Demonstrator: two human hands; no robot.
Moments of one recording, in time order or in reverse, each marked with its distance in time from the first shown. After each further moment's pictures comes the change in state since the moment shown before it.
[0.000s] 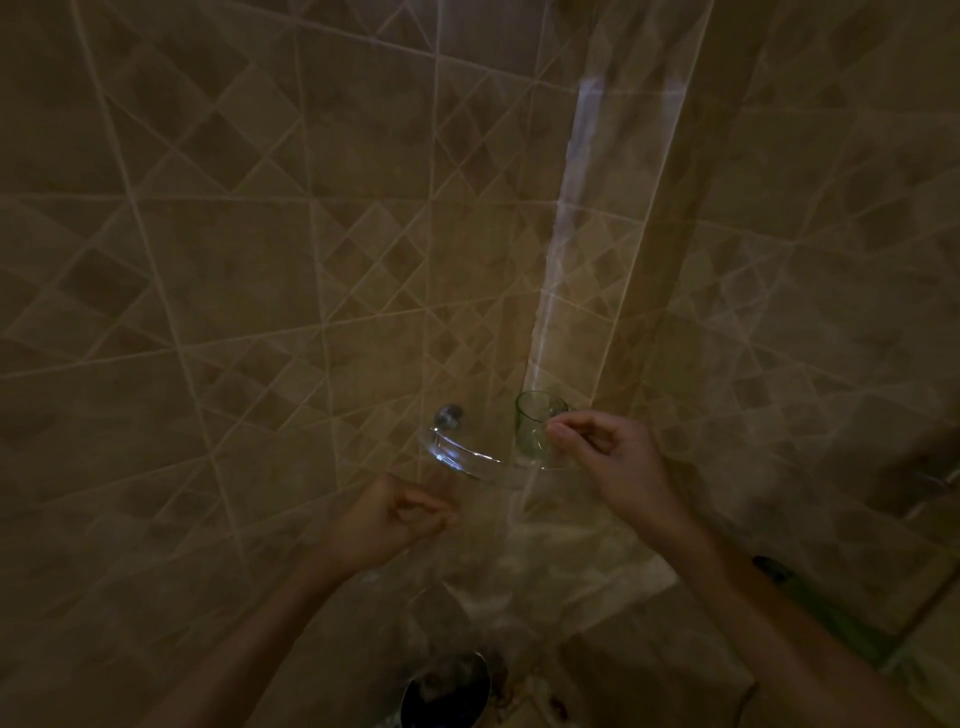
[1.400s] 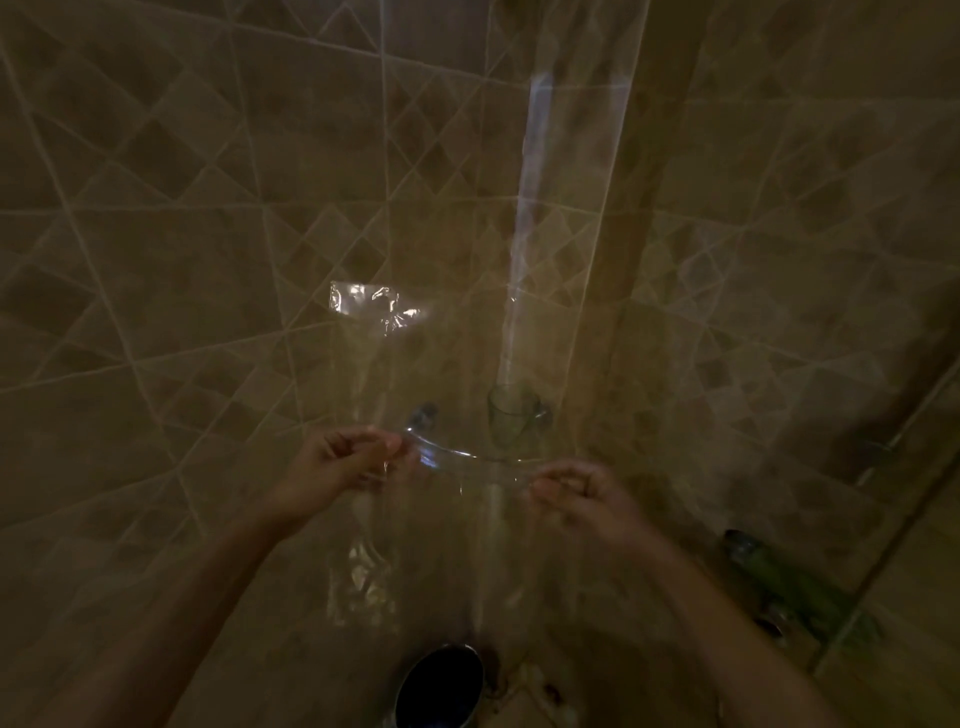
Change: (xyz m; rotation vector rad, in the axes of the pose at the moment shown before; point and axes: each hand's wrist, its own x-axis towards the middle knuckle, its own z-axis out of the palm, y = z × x) left_hand 0.021 0.023 -0.040 -0.446 0.044 -0.088; right_hand -0.044 0.040 -0.015 0.205 -0.121 0.426
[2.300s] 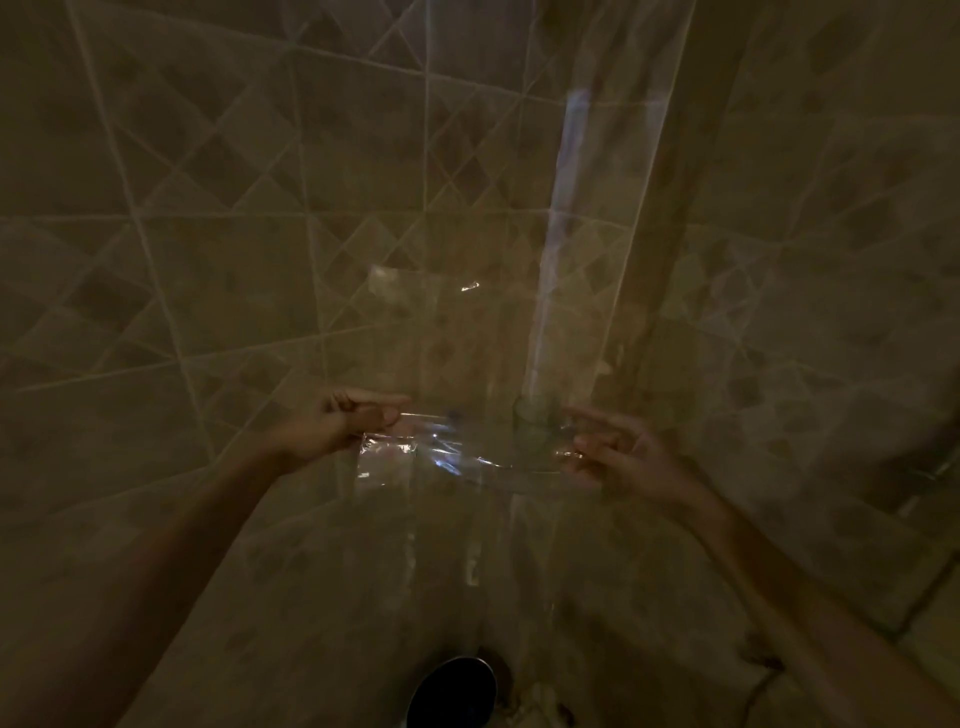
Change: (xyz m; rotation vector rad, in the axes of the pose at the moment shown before) left_hand 0.043 0.008 -0.061 0.031 -0.105 -0.075; right_hand 0.050 -0.033 -0.032 -0.068 -0.144 -0.160
